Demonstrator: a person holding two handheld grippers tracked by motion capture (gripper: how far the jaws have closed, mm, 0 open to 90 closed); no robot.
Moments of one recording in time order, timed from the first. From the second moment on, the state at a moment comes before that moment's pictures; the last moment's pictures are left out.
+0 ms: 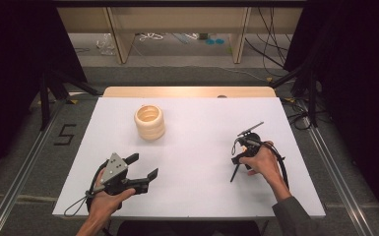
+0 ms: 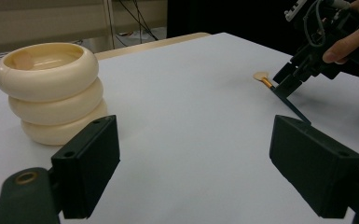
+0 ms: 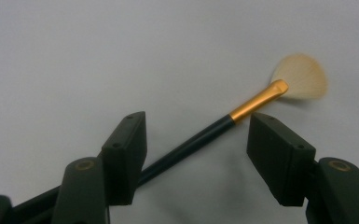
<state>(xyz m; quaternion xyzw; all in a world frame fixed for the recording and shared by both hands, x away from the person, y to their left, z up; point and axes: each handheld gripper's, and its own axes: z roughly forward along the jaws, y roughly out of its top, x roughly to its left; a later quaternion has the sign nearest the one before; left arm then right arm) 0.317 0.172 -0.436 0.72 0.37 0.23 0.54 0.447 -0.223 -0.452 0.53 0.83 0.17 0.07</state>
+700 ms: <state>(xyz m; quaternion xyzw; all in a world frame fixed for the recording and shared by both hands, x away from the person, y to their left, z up) 0.317 0.172 -0.436 0.72 0.37 0.22 0.54 0.449 -0.221 -0.455 0.52 0.84 0.16 0.06</state>
